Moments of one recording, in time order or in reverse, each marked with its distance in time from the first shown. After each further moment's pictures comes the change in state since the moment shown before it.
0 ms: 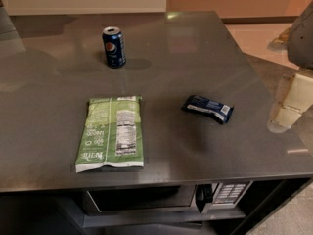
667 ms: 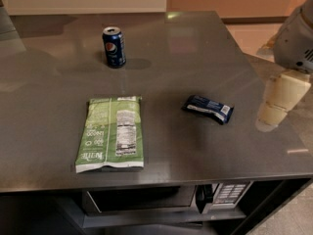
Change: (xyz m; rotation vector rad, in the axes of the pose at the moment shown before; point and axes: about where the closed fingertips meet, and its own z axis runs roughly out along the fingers) arm -0.007 -0.004 0.019 -0.059 -0.015 0.016
